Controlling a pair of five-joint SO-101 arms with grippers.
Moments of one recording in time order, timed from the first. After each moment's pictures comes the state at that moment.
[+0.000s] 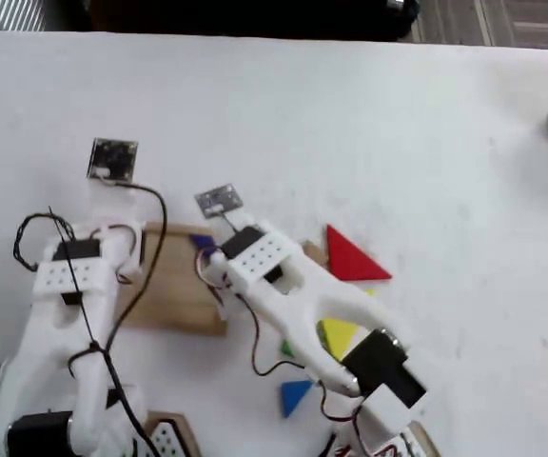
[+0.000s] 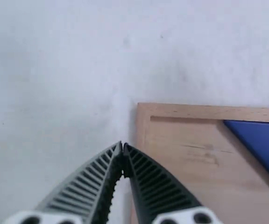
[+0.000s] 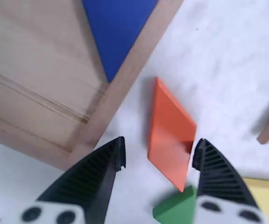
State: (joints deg) left arm -11.6 -25.3 56.4 39.0 -10.6; right arm -44.2 6.2 26.5 63.4 -14.9
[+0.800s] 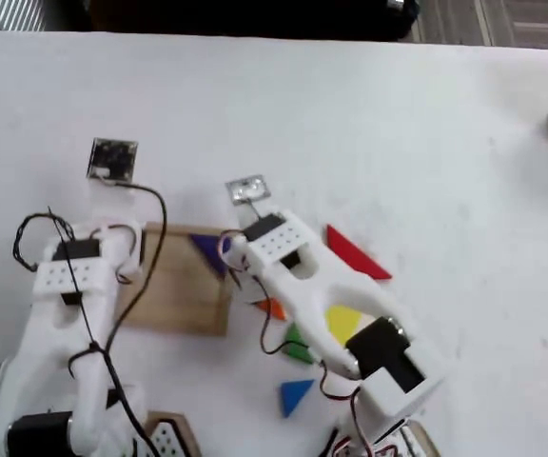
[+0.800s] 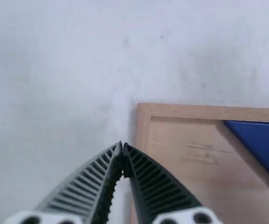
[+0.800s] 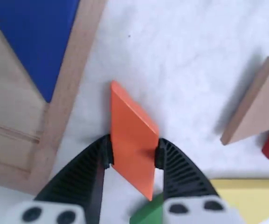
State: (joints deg) left arm -11.6 -25.3 56.4 38.5 -10.6; right arm -39.2 9.4 25.8 62.5 -15.0
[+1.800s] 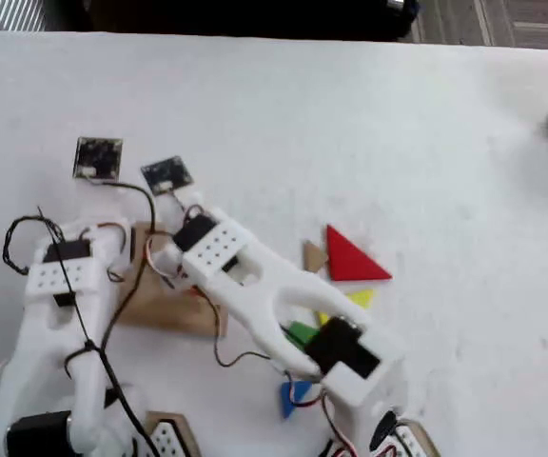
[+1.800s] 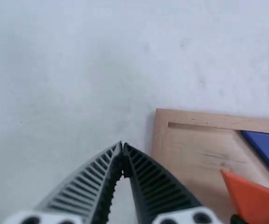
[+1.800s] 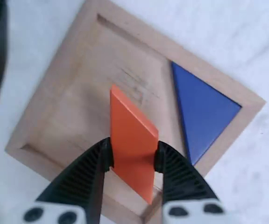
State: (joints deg) left arm -14.5 -25.3 56.4 37.2 -10.6; right arm -51.7 19.1 5.2 59.6 -19.6
